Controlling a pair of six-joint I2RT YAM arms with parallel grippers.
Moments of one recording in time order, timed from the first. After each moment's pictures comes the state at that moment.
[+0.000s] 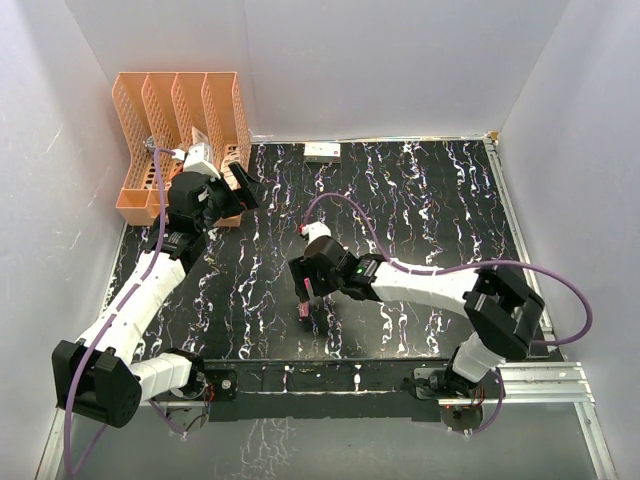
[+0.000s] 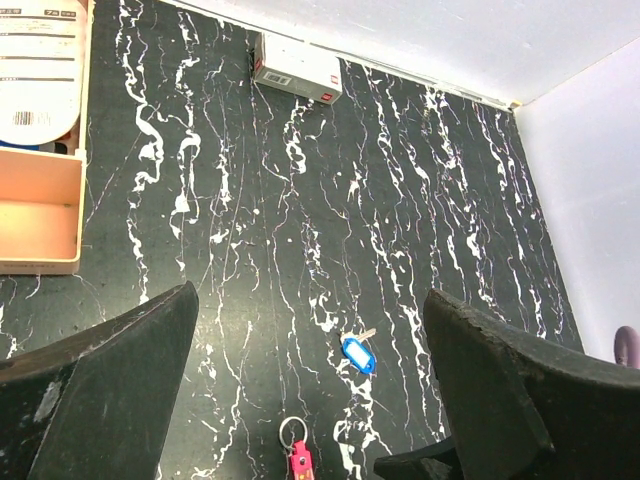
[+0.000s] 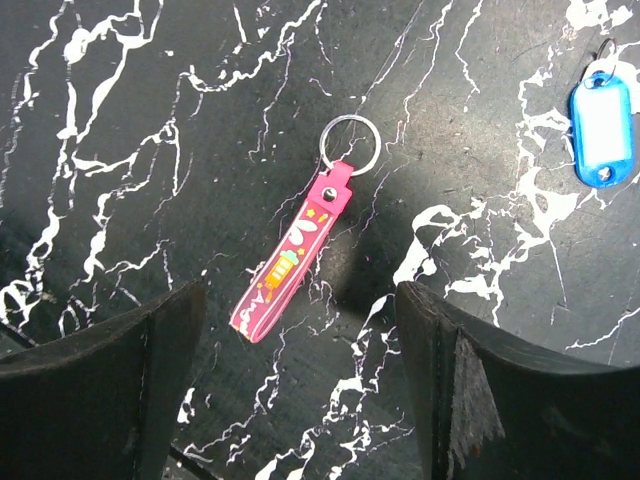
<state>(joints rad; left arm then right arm) -0.29 1.15 0.96 -0.11 0.06 -0.53 0.98 1.57 0.98 -0.22 0.14 0.47</state>
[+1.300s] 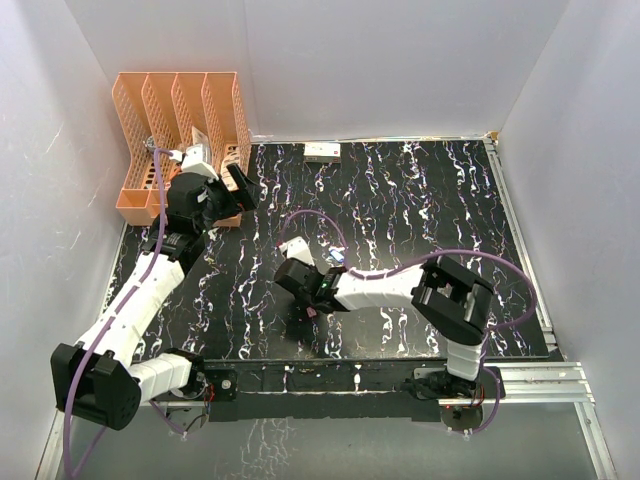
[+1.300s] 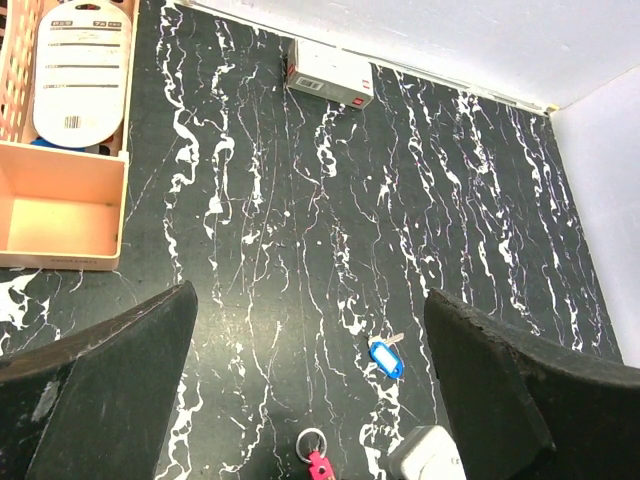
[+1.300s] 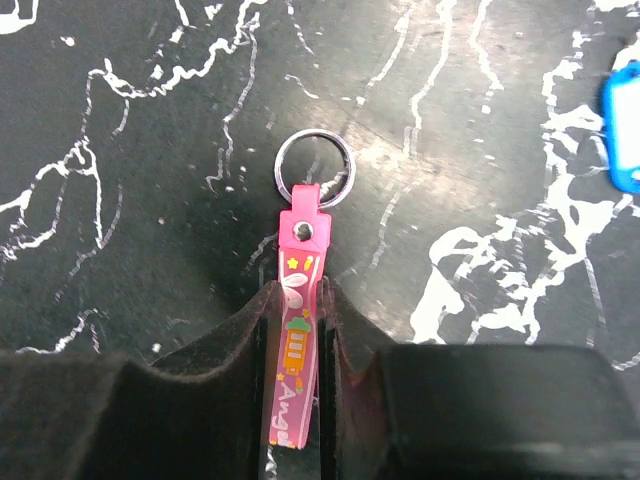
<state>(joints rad) -0.29 1.14 0.96 -0.14 0.00 -0.49 1.11 1.85 1.12 -0.24 0.41 0.52</state>
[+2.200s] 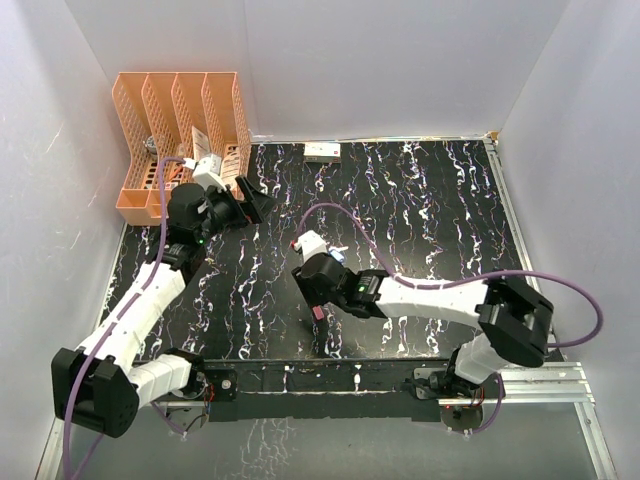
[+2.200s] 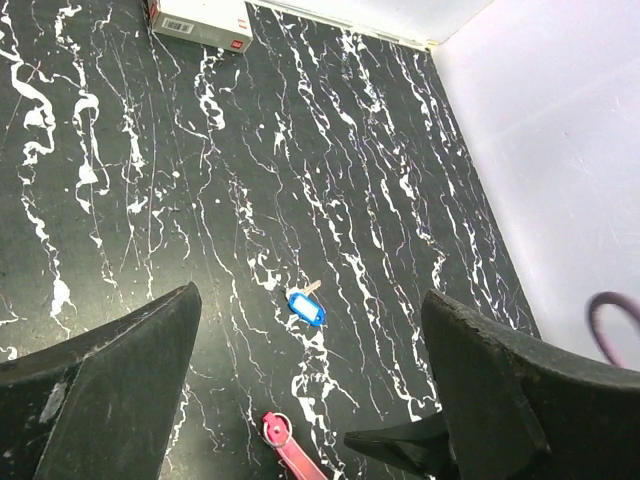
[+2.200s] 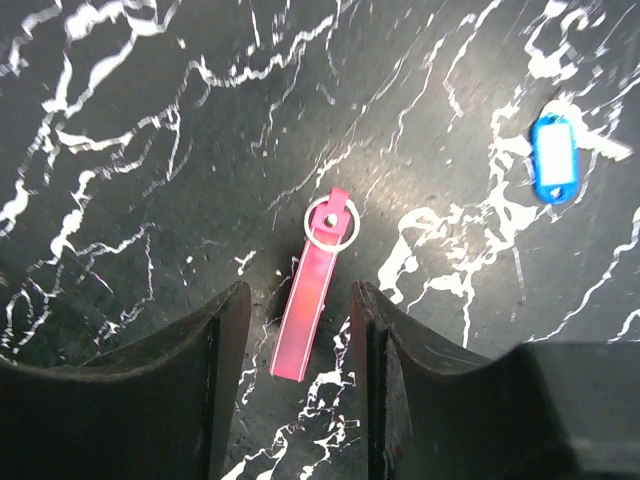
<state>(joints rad) -0.29 1.11 0.86 -0.02 0.27 -0.56 1.10 1.49 0.93 -0.15 0.34 0.34</state>
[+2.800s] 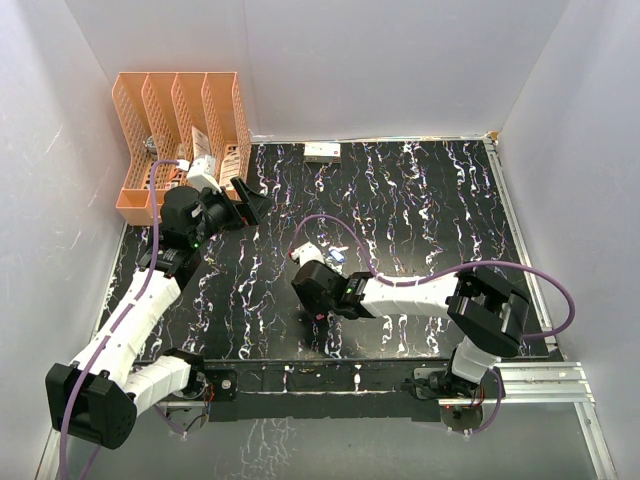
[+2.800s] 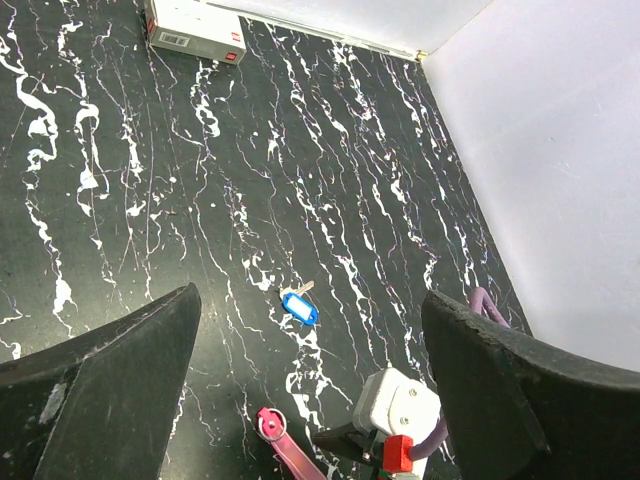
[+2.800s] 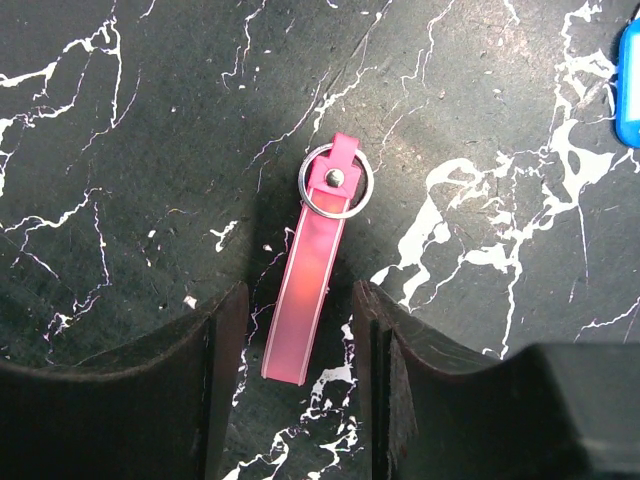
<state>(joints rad) -0.29 1.04 0.86 -0.06 0.27 -0.56 1.10 1.64 0.93 -0.19 0.28 0.41</state>
